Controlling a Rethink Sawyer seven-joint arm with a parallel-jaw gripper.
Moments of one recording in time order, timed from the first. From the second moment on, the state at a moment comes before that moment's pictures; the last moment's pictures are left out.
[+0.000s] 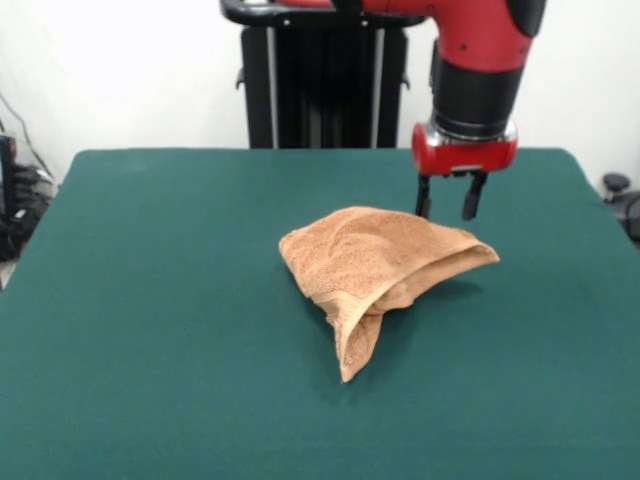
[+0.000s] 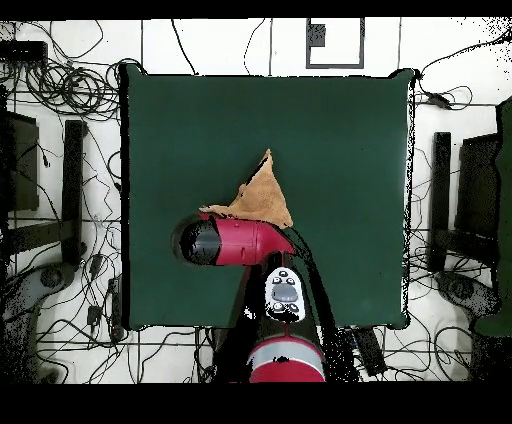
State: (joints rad) arm 0.01 -0.57 -0.03 1.78 -0.01 0.37 1.57
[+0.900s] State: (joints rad) arm -0.02 -0.62 -0.03 1.81 -0.07 0.08 1.57
